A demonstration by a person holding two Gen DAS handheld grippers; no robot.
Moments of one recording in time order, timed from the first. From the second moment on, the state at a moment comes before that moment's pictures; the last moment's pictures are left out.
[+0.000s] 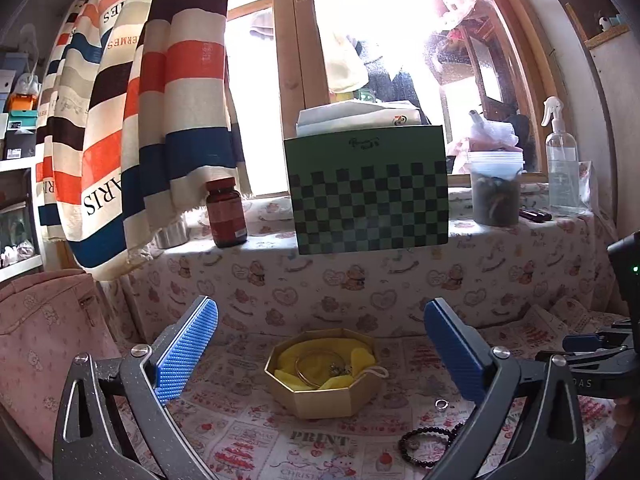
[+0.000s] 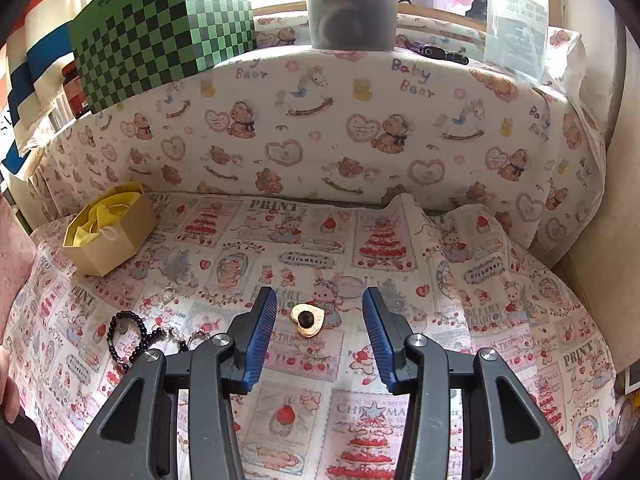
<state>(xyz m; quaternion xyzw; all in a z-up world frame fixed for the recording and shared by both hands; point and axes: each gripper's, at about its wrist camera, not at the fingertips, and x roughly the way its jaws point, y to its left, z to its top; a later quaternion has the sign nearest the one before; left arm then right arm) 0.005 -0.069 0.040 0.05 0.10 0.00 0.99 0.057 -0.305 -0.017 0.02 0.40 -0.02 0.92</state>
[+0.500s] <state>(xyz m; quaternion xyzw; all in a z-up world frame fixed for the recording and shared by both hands) 0.007 -0.059 0.044 0.01 0.13 -0.06 0.99 0.028 -0.302 0.015 0.01 0.28 -0.09 0.96</state>
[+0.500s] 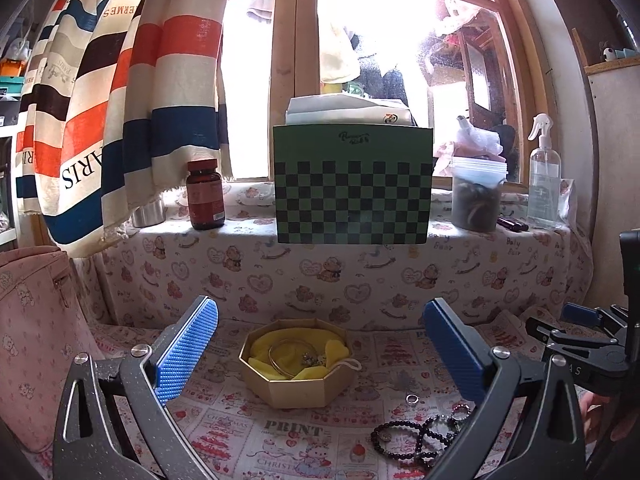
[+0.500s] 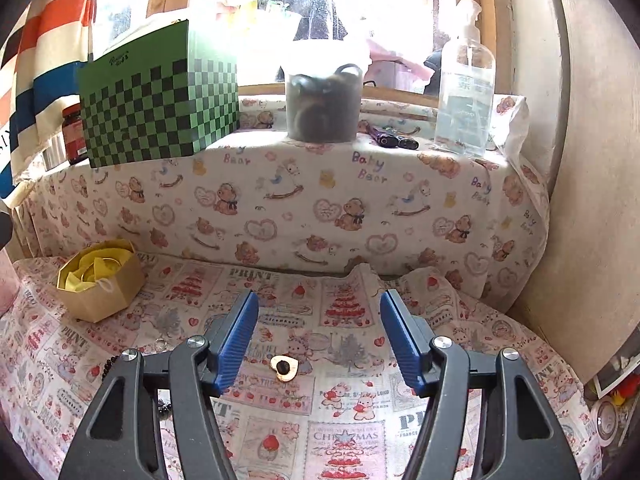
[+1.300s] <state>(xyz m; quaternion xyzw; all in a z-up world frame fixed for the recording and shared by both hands) 0.033 -0.049 0.031 -0.01 0.20 -0.05 0.98 0.053 -0.331 -0.010 0.15 0.37 0.02 0.92</state>
